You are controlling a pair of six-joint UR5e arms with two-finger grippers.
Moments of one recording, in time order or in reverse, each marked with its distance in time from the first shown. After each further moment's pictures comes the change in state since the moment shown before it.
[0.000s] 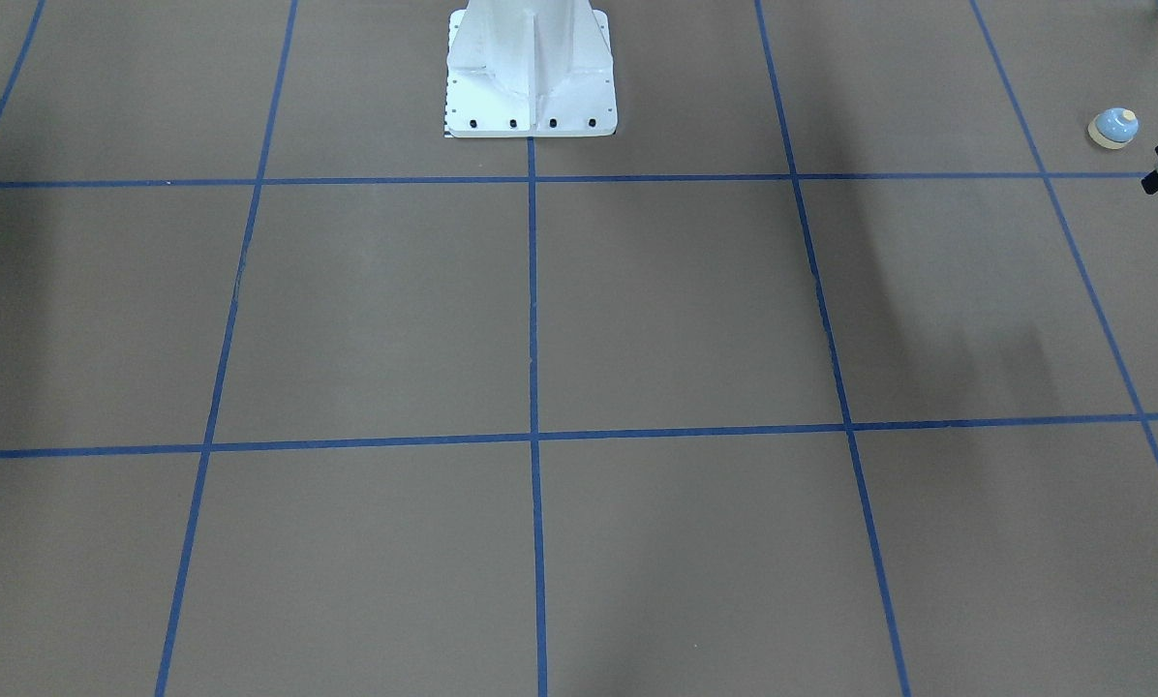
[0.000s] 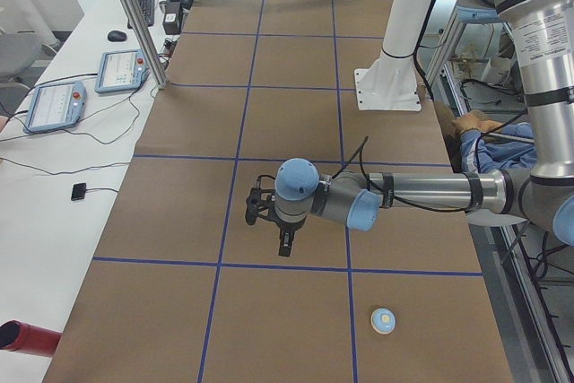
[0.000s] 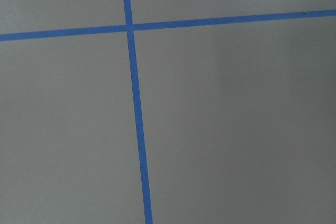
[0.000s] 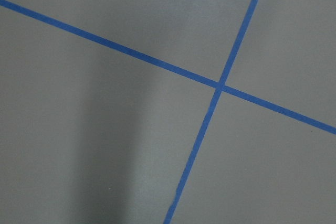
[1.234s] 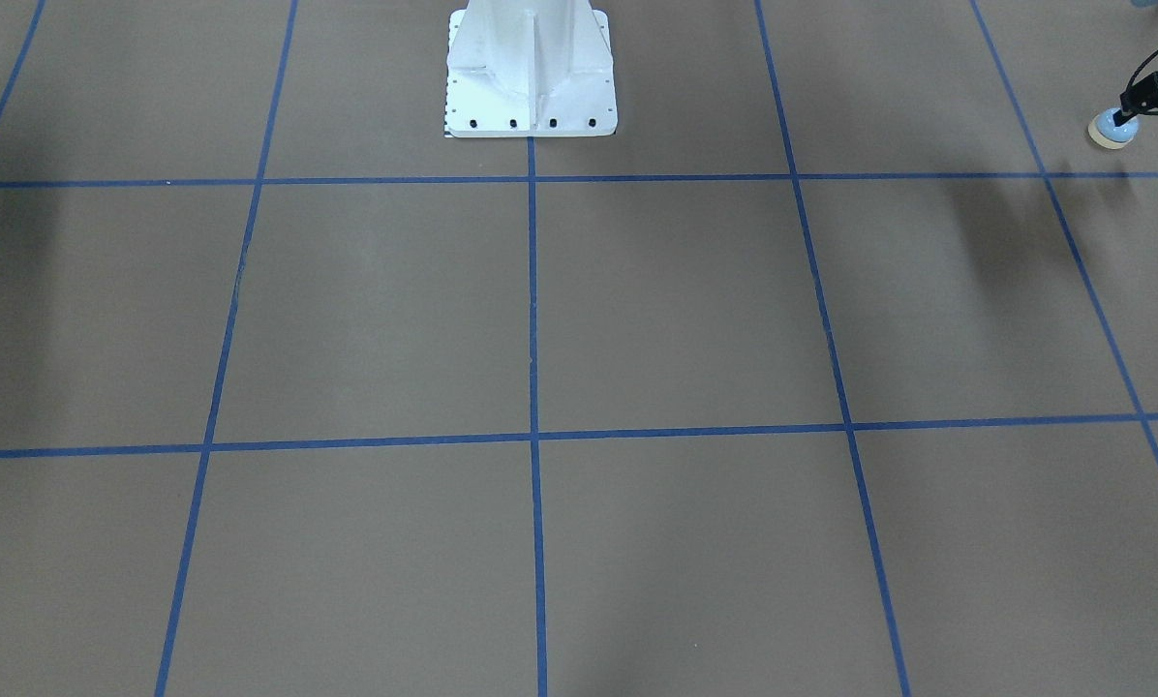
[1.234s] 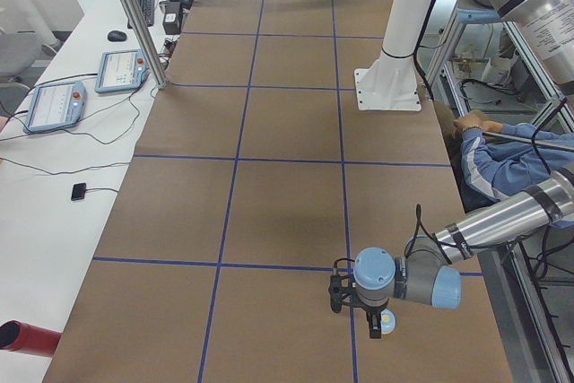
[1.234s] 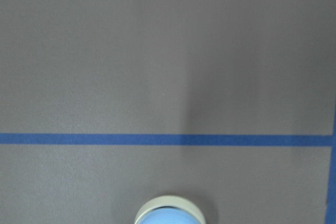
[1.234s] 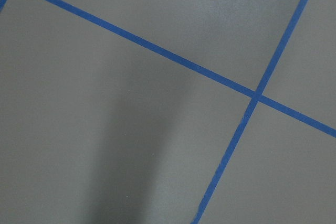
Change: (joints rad) left arm 0.158 0.259 0.310 -0.309 0.084 0.037; right arm -0.048 -0.060 0.024 0.143 0.027 0.025
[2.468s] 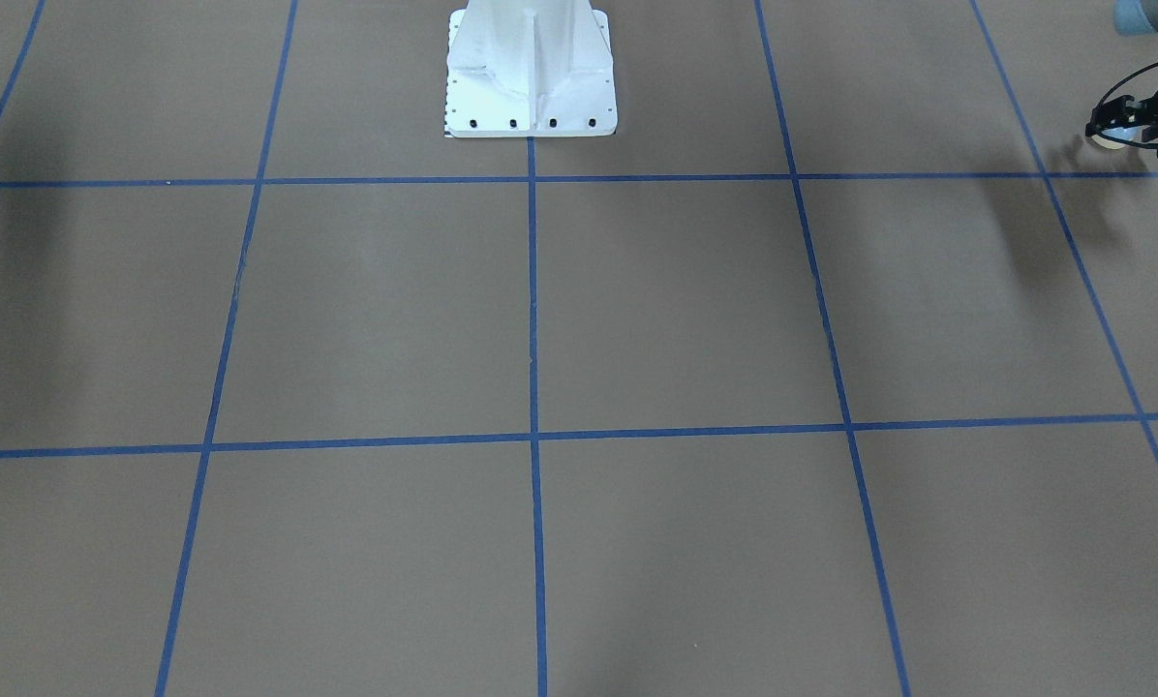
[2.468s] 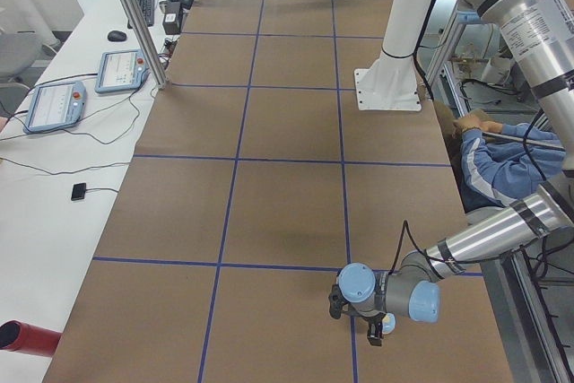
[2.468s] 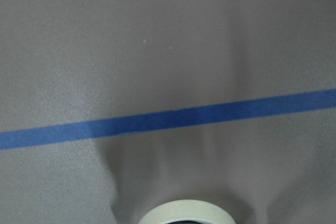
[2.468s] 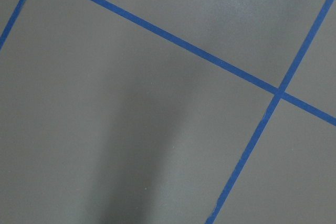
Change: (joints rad) left arm 0.167 -0.092 0.138 -0.004 -0.043 0.030; right arm -0.031 -0.041 0.062 -0.001 0.000 0.009
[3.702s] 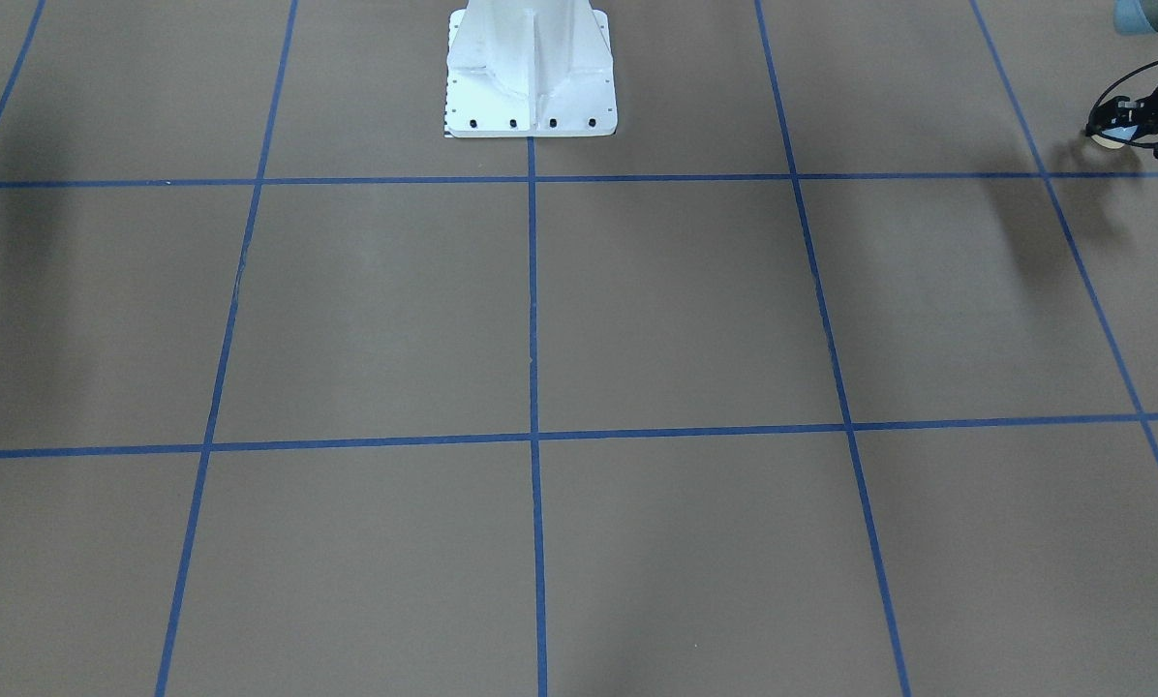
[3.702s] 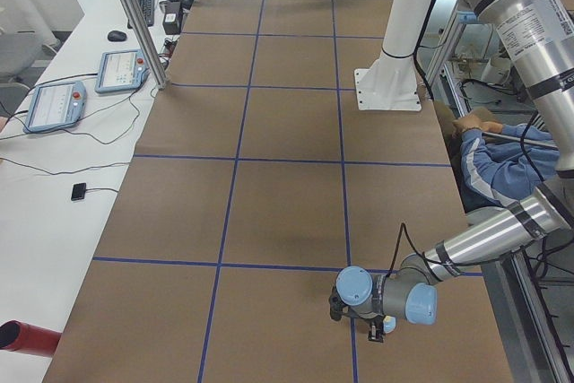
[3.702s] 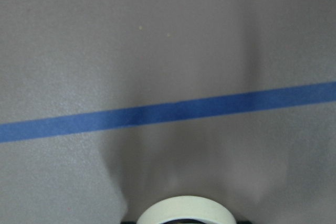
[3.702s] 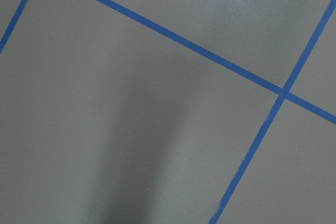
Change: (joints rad) left arm 0.009 0.007 0.005 -0.010 -0.036 -0.004; right arm -0.006 -0.005 0.014 -0.002 0.002 0.006
